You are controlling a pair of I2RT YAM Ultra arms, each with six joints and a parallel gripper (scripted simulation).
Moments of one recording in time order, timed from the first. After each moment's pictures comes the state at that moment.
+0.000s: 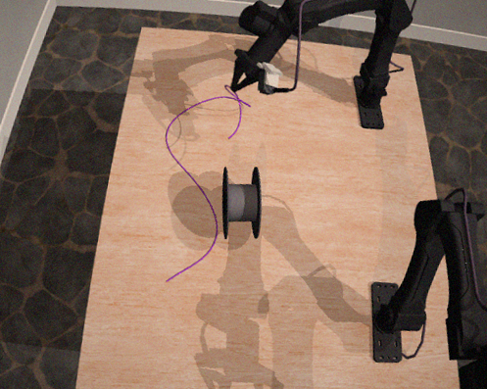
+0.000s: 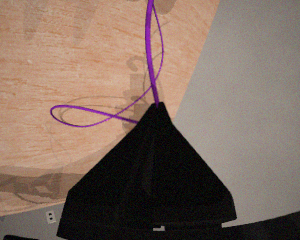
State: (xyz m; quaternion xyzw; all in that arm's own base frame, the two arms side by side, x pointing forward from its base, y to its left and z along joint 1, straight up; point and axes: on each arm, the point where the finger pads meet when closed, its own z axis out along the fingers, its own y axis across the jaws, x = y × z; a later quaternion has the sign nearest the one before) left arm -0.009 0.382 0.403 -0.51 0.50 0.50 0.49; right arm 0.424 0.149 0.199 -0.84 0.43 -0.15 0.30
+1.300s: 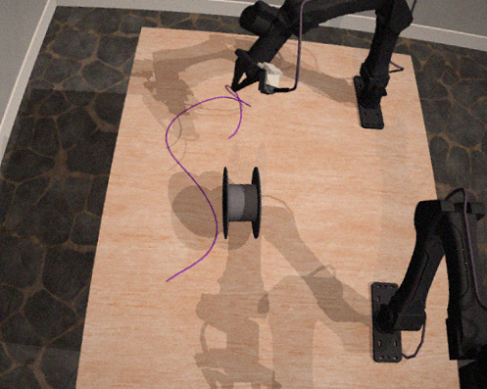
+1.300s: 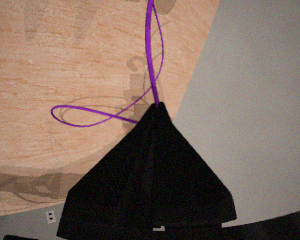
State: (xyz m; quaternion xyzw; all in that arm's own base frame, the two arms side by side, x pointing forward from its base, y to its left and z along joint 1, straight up) left arm -0.009 0.382 0.403 -0.51 0.50 0.50 0.49; right arm 0.423 0.149 0.200 -0.84 0.43 -0.15 0.30
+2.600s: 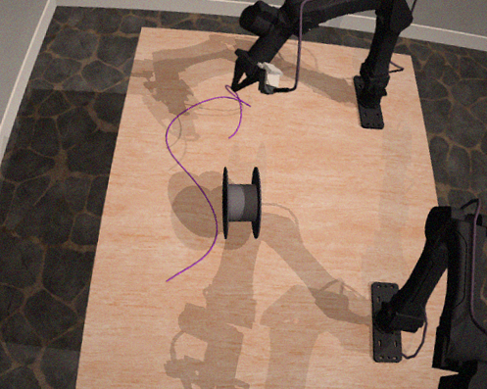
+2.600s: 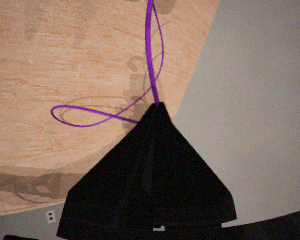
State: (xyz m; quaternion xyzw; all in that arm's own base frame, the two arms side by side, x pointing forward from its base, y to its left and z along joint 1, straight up) left arm 0.077 0.397 0.383 -0.43 0.61 0.43 0.51; right arm 0.423 0.149 0.200 -0.84 0.43 -0.15 0.30
